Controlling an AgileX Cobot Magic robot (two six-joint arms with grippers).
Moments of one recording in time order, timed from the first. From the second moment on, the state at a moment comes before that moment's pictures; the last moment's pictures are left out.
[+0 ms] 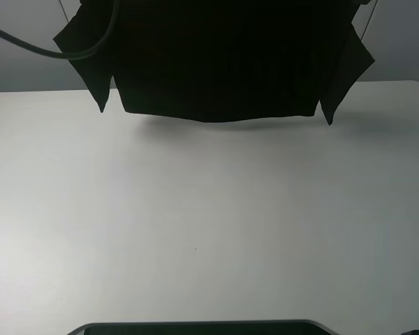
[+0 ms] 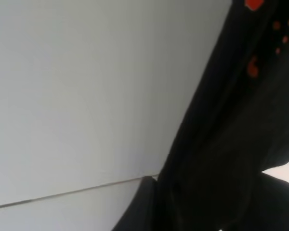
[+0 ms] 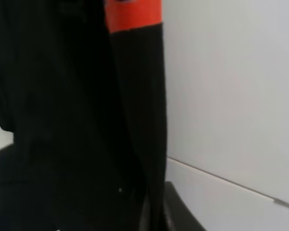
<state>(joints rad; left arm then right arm) -0.55 1.71 -1.64 0.29 0.71 0.79 0.39 1.68 -1.61 -0.40 0.93 -0.89</state>
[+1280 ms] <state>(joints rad) -0.55 1.32 -0.91 0.14 0.75 0.71 0.55 1.39 -0.98 -0.05 0.99 -1.04</state>
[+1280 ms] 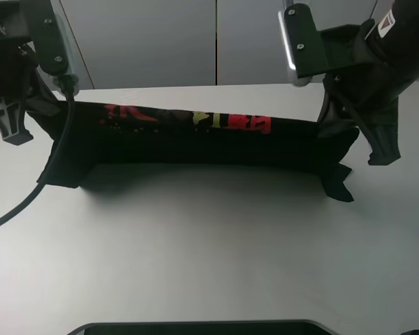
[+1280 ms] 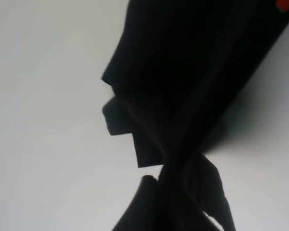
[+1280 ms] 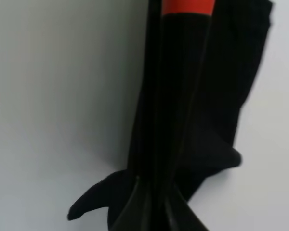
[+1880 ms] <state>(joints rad) -0.55 1.24 -0.82 0.13 0.66 0.71 0.59 1.38 -0.96 -0.04 0.97 -0.88</state>
